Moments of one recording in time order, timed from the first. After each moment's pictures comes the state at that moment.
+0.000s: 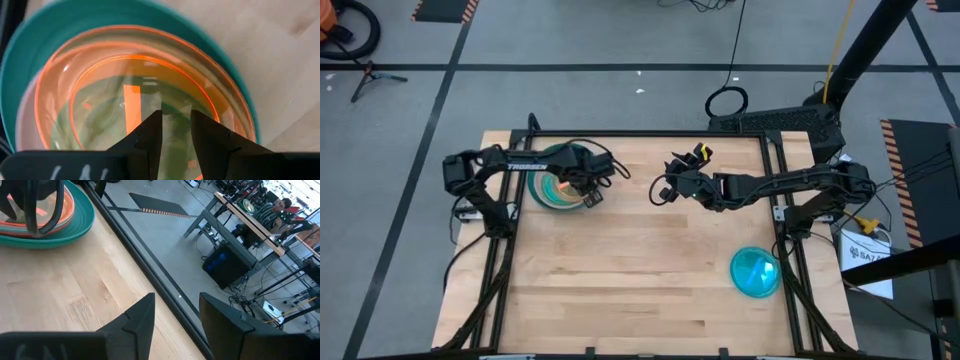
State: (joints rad) left arm 0.35 1.64 1.08 -0.93 -0.27 -0.21; right arm -0.05 1.48 0.96 -0.04 0.86 -0.12
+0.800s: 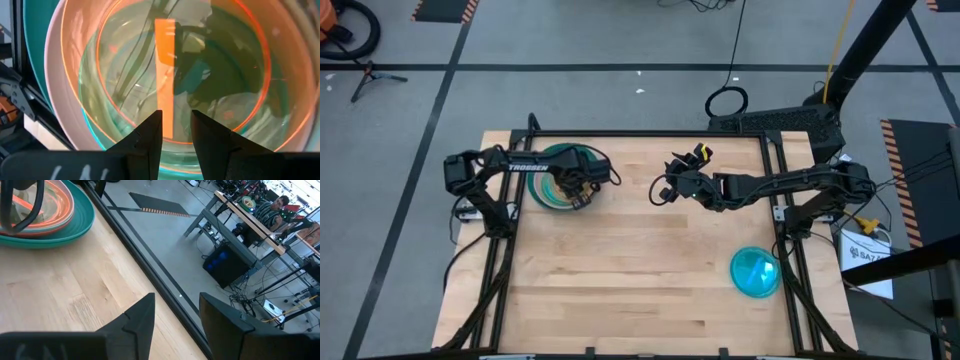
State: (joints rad) left arm 0.34 1.65 1.08 -1.15 -0.35 -0.27; right arm -0.05 1.48 0.96 -0.05 0.86 -0.11
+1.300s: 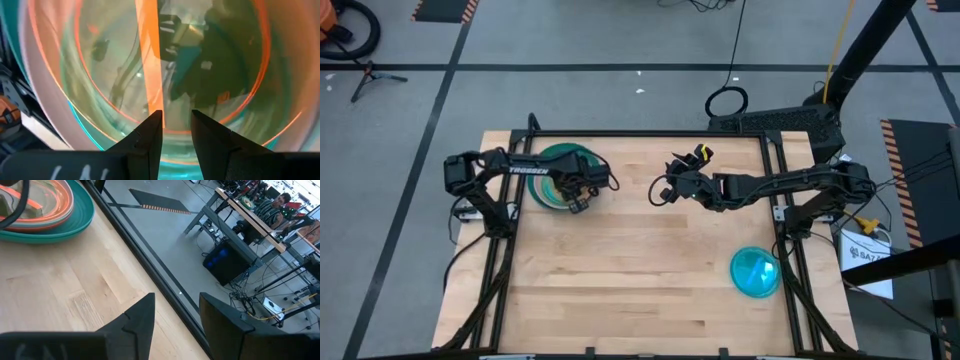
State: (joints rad) left arm 0.31 1.64 1.05 -1.15 -0.33 -0.27; right arm -0.05 1.48 0.96 -0.07 0.86 -0.09
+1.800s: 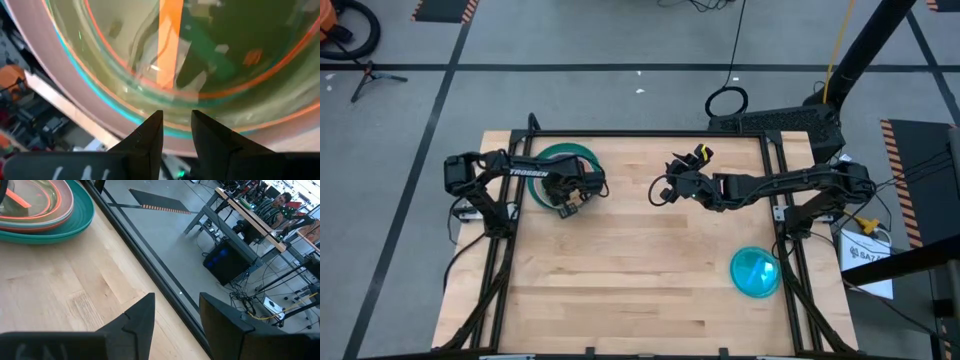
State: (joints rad) left arm 0.30 1.64 1.00 -1.33 -0.32 -0.35; right arm -0.05 1.48 0.96 -0.07 0.86 -0.09
